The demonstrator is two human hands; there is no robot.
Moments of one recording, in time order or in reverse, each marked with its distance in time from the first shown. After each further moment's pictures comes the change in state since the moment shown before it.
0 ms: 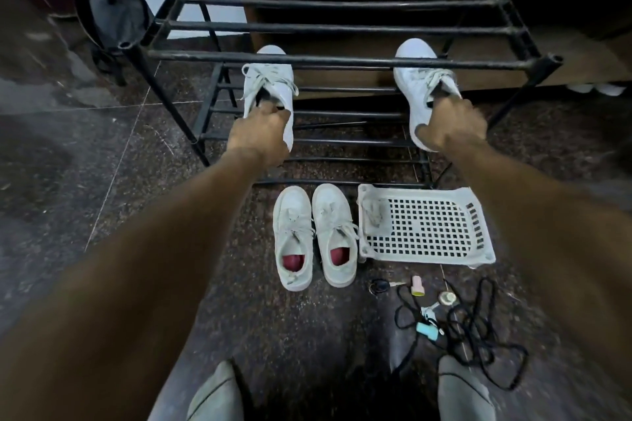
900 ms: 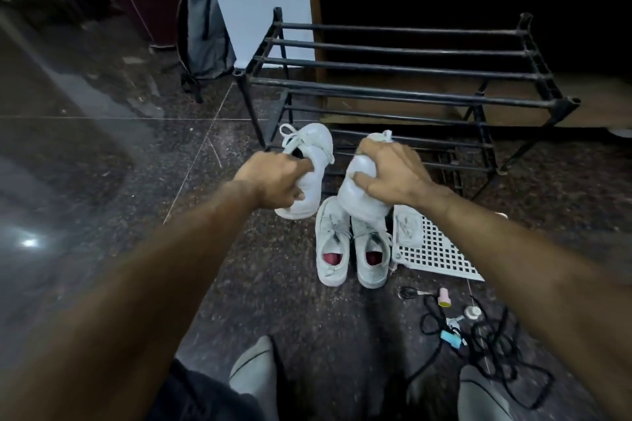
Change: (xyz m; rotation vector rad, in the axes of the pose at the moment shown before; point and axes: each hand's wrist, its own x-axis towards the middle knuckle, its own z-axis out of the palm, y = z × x) left_hand -0.131 -0.049 -0.056 0.239 -0.075 0.249; right_hand -0.136 -0.108 -0.061 0.357 -0.036 -0.701
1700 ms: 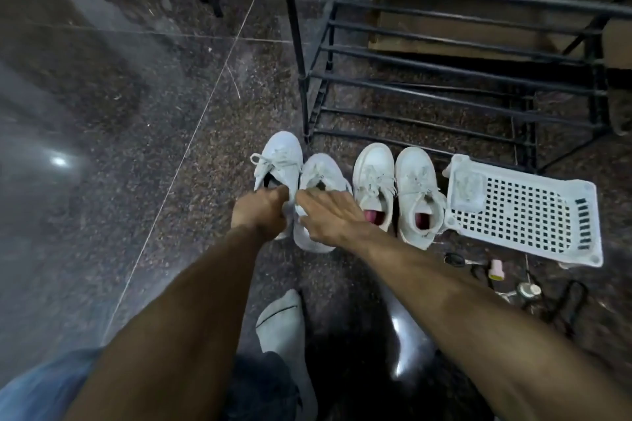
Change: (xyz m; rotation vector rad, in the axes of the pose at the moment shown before) left_hand -0.067 -0.016 0.193 -0.347 -0.202 -0.464; right_hand 0.001 -0.100 0.213 -0.048 -0.356 -0.239
